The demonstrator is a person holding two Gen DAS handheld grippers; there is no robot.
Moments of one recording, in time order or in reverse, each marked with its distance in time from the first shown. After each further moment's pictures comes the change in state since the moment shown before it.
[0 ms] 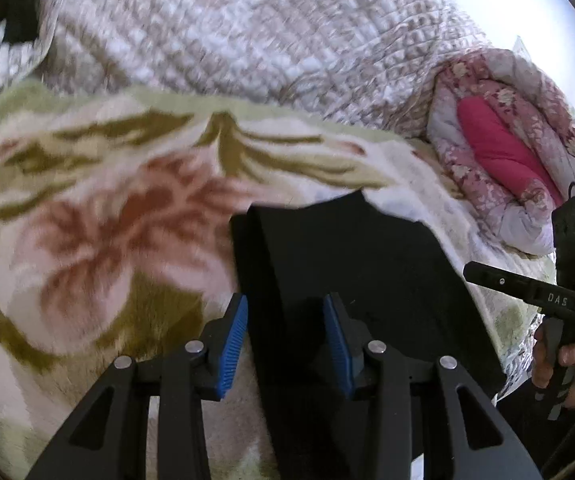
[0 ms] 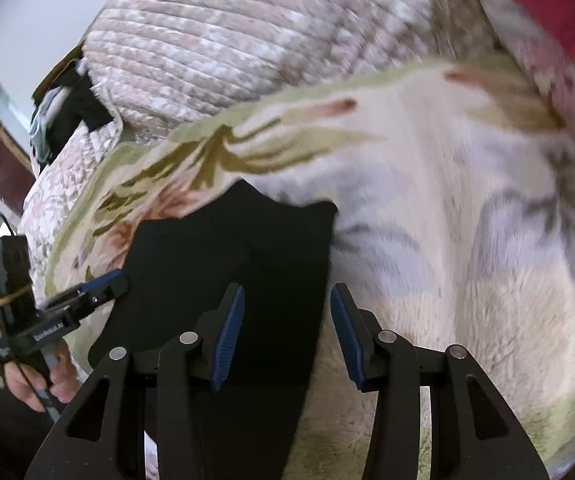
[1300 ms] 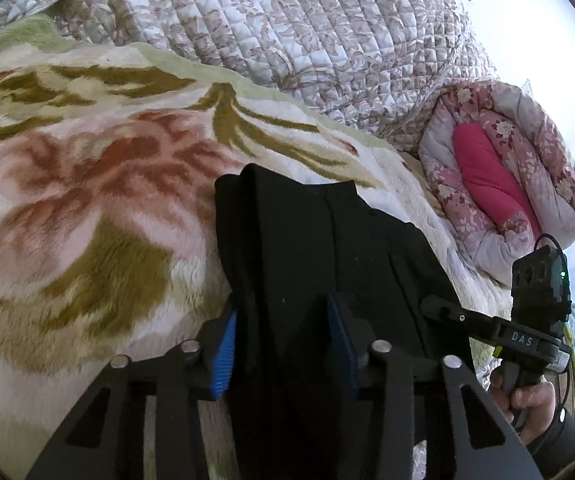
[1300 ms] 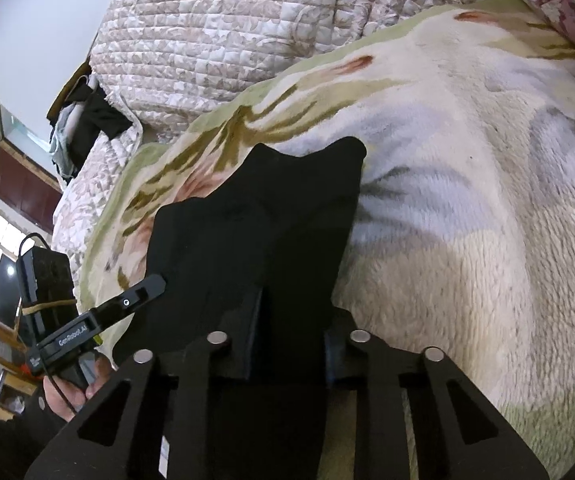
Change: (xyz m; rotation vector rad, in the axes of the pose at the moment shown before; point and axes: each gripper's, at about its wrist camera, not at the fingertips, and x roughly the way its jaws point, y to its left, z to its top) left arm 0.011 0.002 -0.013 -0.159 -0.005 -0.121; right arm 0.016 0.001 -0.021 0.074 0.024 0.155
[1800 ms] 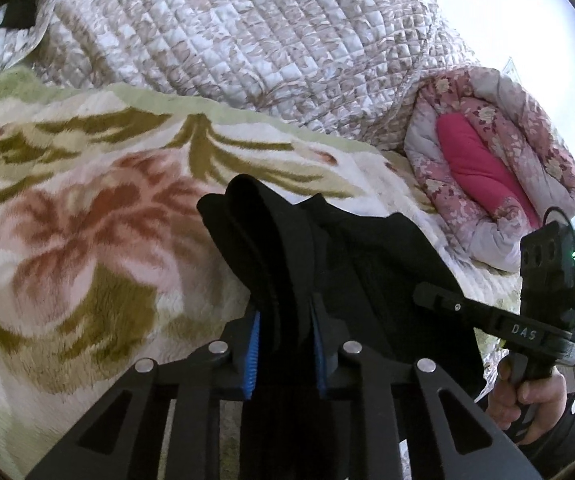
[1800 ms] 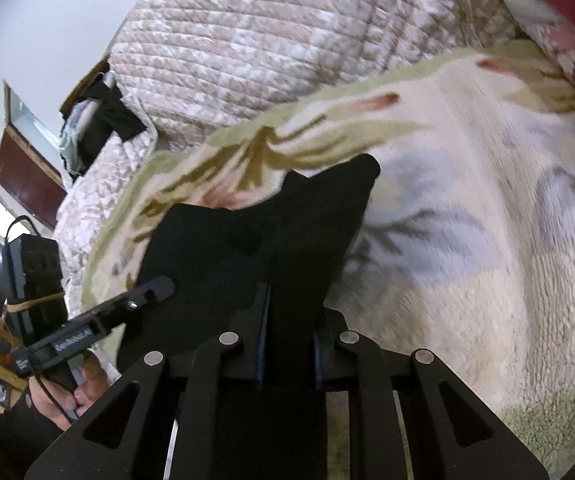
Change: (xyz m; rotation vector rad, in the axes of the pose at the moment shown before) left arm -0.016 -0.025 0.012 0.116 -0.025 0.014; right arm -0.014 0.033 0.010 -0.074 -0.070 -0.018
